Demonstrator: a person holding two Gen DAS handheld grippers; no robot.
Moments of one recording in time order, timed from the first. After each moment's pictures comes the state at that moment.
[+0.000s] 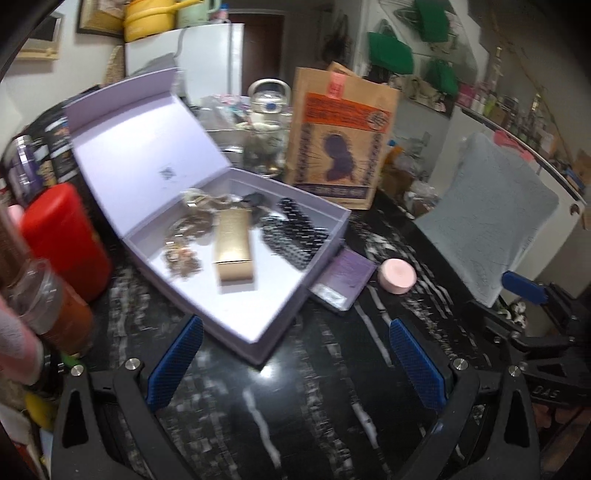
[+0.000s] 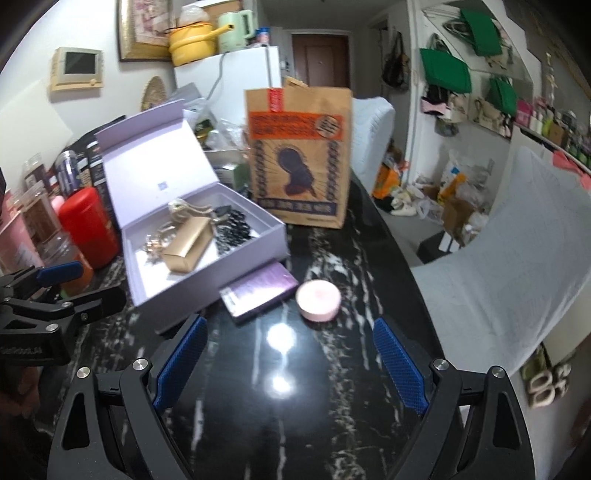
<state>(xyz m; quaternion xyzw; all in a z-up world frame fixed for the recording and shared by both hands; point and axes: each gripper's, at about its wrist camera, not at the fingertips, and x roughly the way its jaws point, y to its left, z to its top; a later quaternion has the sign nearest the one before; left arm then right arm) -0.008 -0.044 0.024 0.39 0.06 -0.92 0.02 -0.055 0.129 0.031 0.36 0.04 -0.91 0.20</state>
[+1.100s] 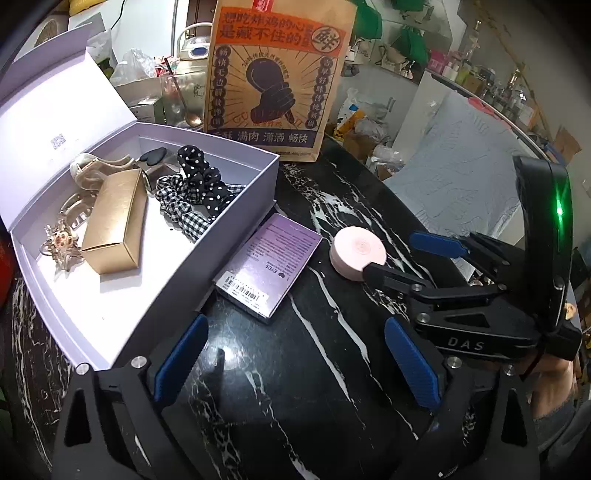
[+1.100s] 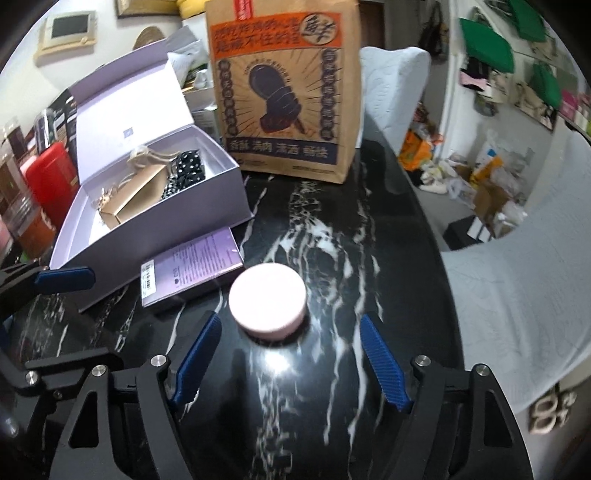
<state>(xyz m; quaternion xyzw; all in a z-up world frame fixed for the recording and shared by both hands) -0.075 0.005 -0.048 0.45 0.08 -0.89 -0.06 -0.155 0.135 -0.054 0.42 0.09 -0.86 0.27</state>
